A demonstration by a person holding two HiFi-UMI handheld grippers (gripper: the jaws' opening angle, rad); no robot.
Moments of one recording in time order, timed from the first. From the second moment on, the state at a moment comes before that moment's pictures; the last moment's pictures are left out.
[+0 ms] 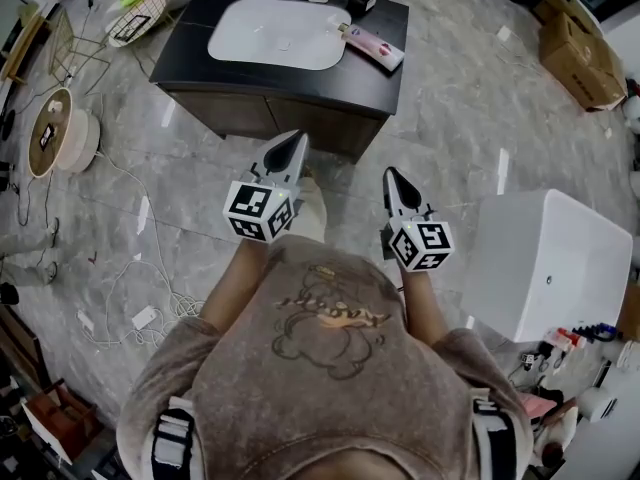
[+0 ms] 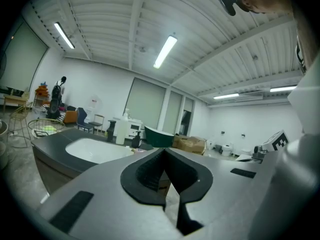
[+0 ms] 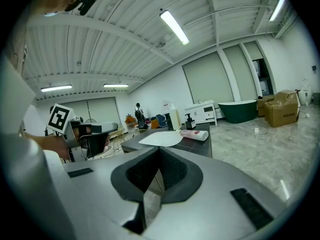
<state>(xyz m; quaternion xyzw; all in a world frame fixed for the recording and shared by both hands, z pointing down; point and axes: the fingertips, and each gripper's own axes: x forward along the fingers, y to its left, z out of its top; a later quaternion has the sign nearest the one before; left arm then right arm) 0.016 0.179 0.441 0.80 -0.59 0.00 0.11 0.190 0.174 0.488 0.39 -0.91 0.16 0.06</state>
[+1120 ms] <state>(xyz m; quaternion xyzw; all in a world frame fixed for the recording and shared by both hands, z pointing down) -0.100 -0.107 0.420 0.83 -0.55 0.00 0.14 0.060 -0.094 0.450 0.40 -0.90 0.16 0.08</state>
